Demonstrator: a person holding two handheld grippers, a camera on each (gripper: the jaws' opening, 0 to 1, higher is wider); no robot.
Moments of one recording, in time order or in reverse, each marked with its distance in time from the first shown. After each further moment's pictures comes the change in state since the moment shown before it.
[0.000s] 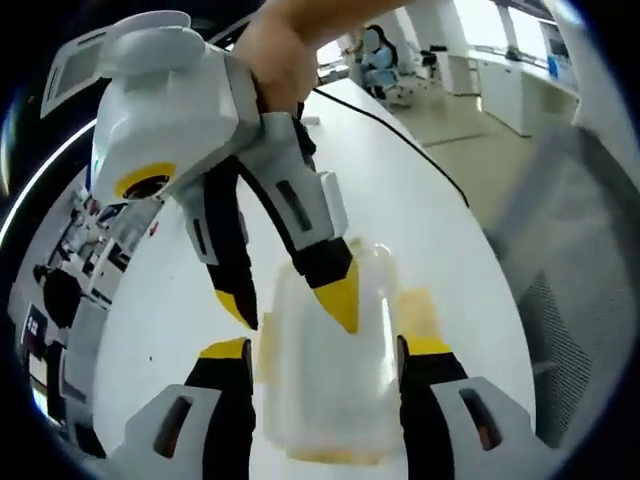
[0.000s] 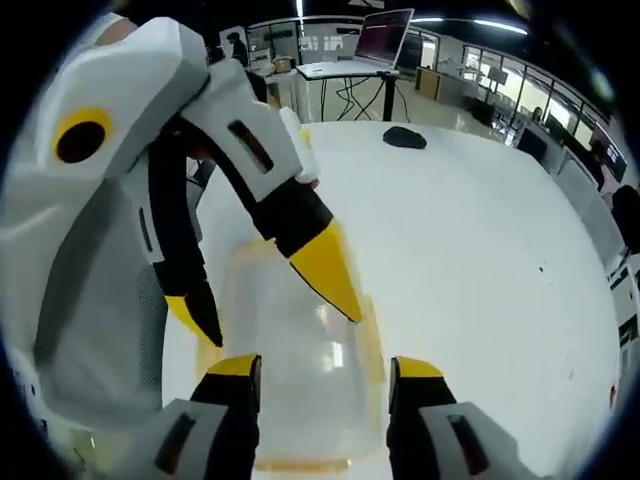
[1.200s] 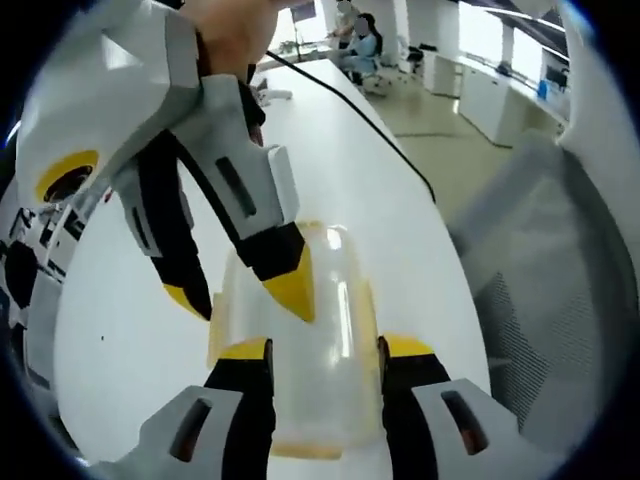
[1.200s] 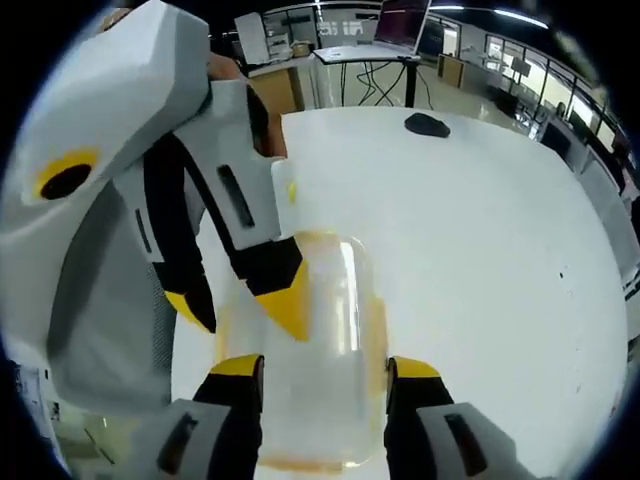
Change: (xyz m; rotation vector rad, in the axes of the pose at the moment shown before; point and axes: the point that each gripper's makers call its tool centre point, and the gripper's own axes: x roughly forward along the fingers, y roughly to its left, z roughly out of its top) left arm 0.008 -0.021 -0.015 -0.050 0.155 -0.193; right arm 0.006 0.000 0.000 -0.019 0.096 0.107
